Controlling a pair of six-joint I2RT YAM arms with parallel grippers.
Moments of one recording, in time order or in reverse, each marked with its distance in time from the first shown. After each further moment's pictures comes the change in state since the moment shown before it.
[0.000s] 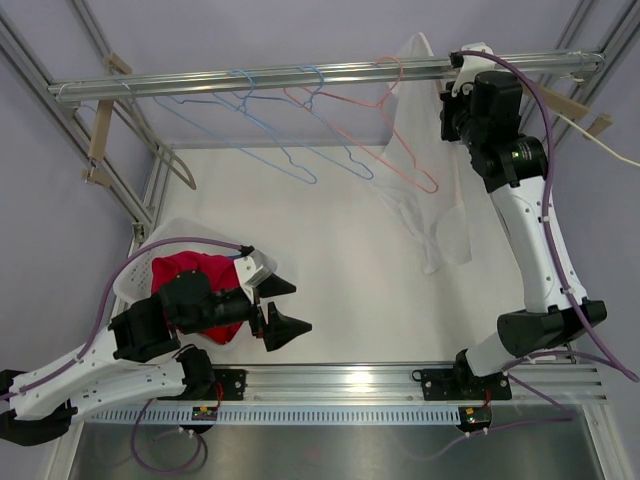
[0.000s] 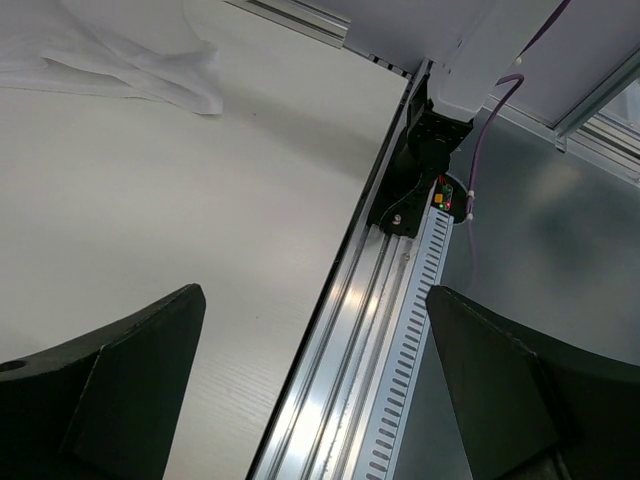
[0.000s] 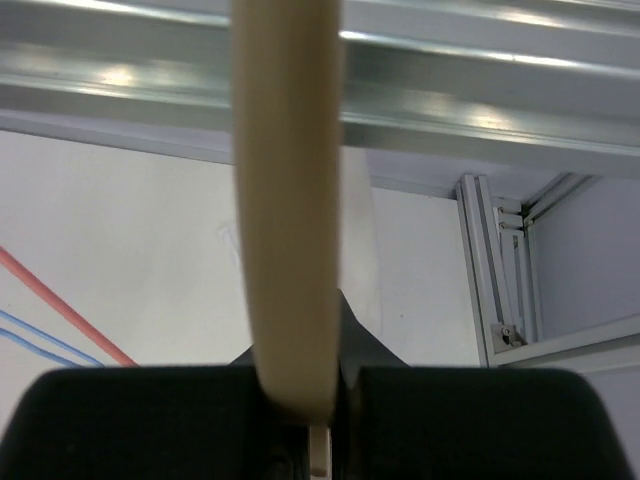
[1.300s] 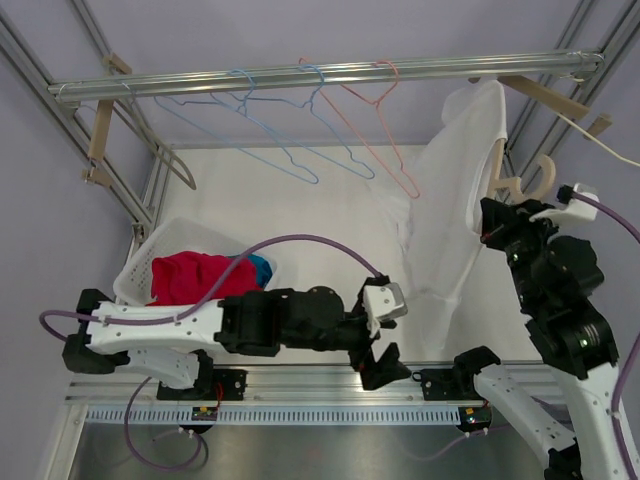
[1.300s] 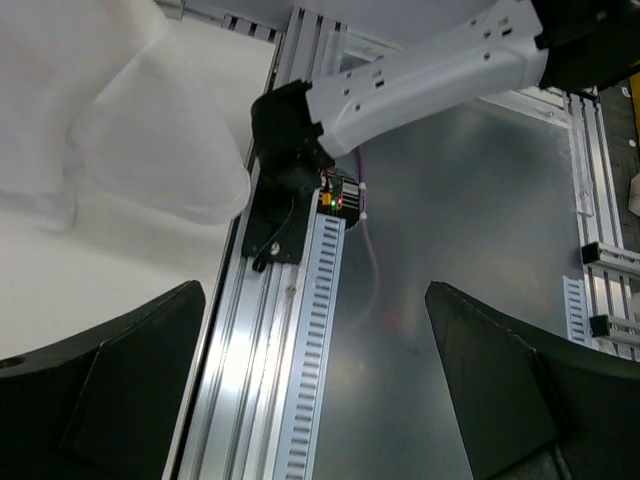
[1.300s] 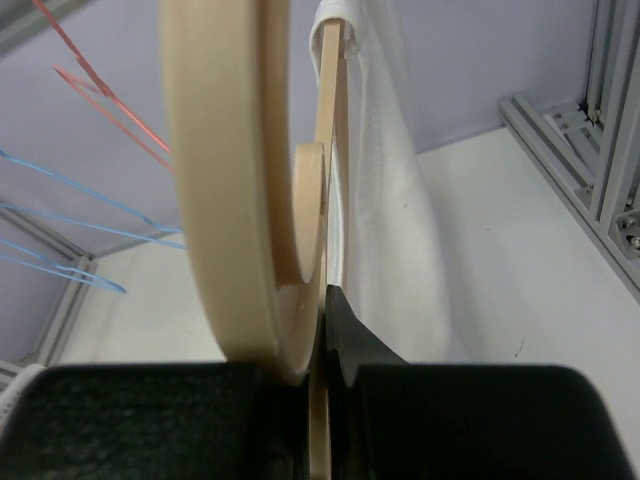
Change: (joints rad) left arm -0.409 0.630 0.401 0.108 -0.149 -0.049; right arm 0.125 -0.915 -0.819 0.175 0.210 0.475
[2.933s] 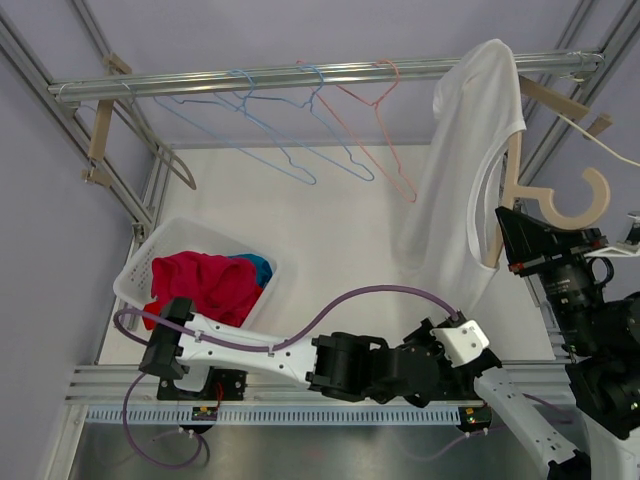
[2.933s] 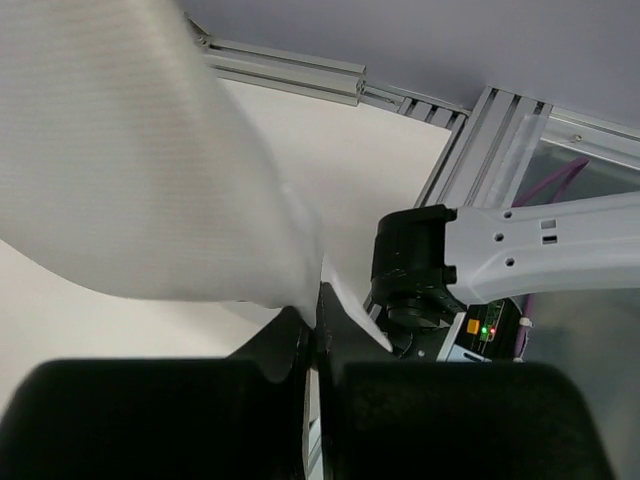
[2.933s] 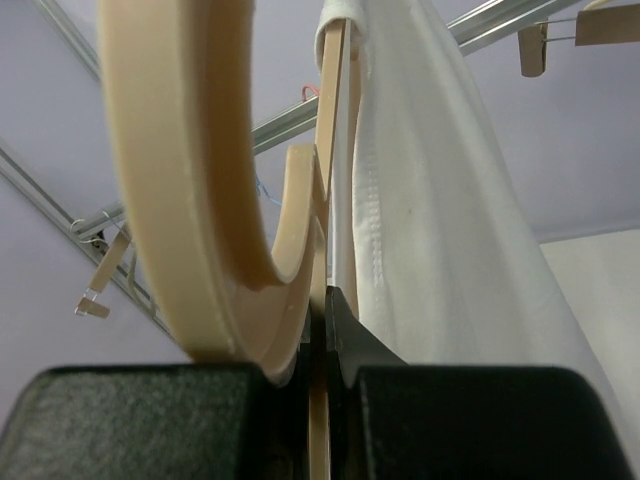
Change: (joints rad) left arm -0.191 0.507 0.354 0.143 -0.653 0.197; right arm 0.003 -0.162 0.171 -0.016 -0.266 0.103
